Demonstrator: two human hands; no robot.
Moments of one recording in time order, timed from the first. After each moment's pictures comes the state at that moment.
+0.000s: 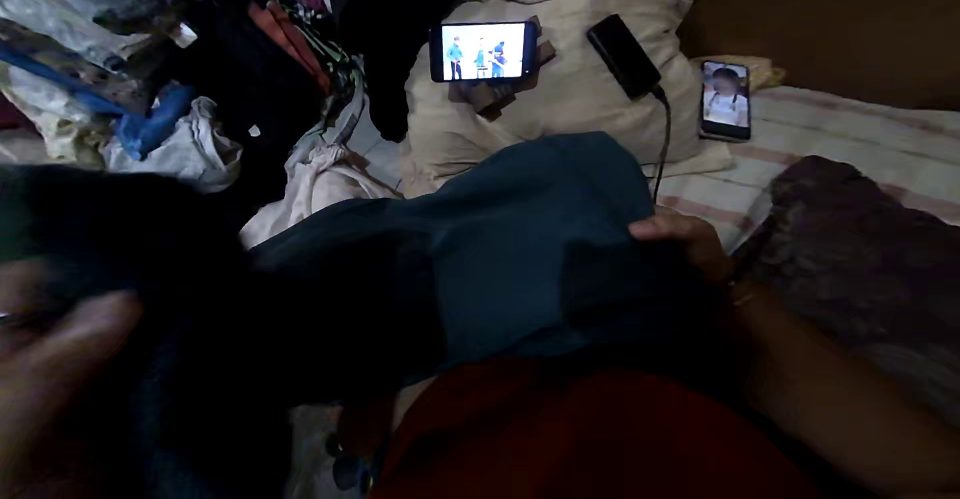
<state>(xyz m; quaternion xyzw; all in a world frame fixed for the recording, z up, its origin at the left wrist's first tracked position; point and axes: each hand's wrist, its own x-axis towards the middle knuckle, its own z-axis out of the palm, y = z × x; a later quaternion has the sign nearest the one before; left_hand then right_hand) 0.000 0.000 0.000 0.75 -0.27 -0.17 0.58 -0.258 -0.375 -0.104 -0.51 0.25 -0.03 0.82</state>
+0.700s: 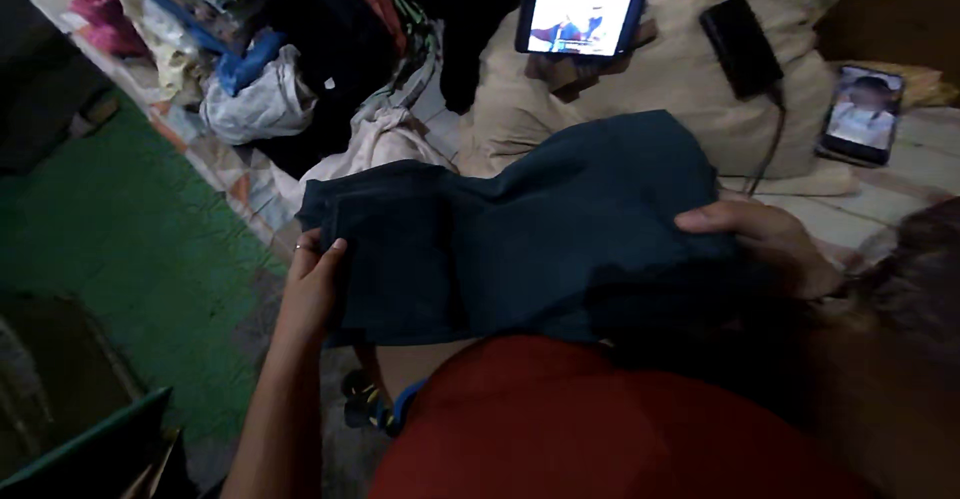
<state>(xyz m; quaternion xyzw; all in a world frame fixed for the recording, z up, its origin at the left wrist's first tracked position) -0.039 0.012 -0.118 0.80 0.07 -0.24 0.55 -0.225 -0.362 -0.082 -0.57 0.27 0.03 0.77</state>
